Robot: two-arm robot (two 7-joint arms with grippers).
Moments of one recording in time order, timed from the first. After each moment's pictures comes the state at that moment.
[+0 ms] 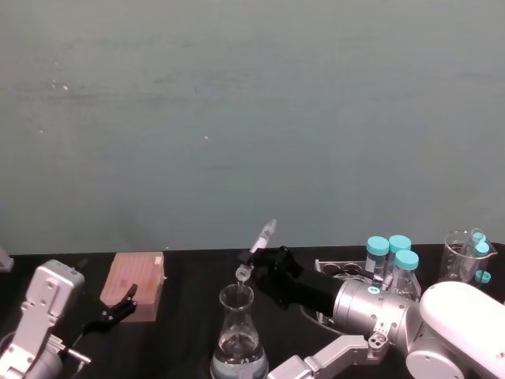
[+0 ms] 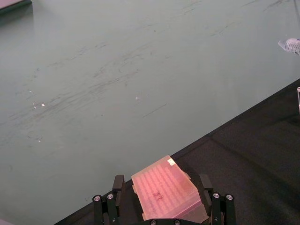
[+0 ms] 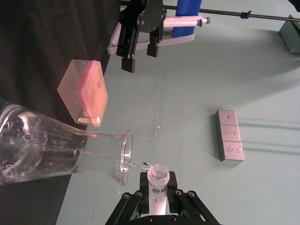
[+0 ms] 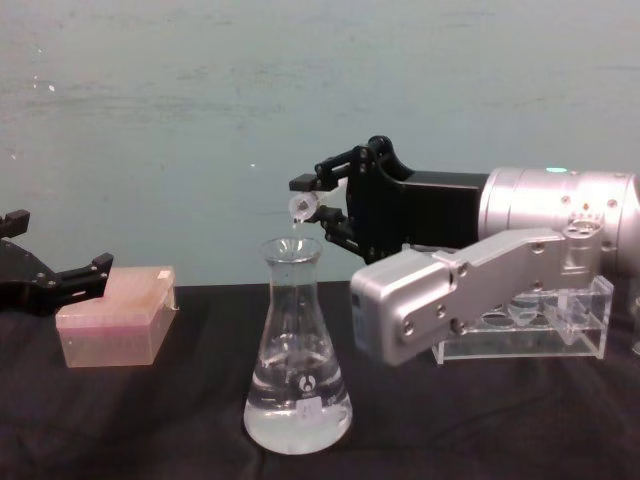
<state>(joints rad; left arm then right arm) -0.20 0.60 0.45 -1.41 -0.25 -0.12 0.03 0.69 0.40 -0.87 -1.17 -0.99 -0.43 -0.13</state>
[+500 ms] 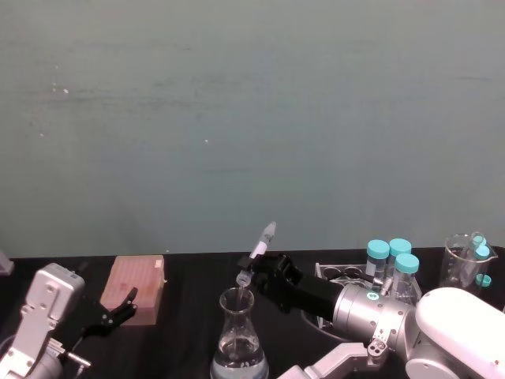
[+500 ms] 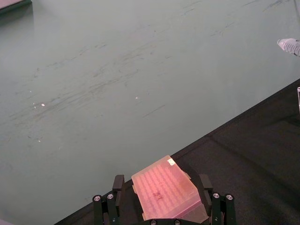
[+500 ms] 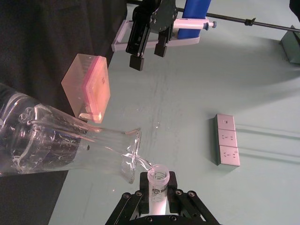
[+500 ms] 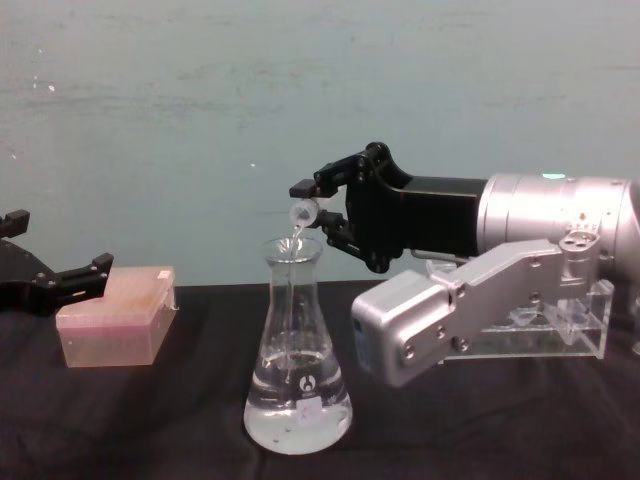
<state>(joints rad) -0.20 0.60 0.45 -1.41 -0.25 -0.12 0.03 0.71 0.41 -0.91 -1.15 -1.04 -0.41 -0.17</state>
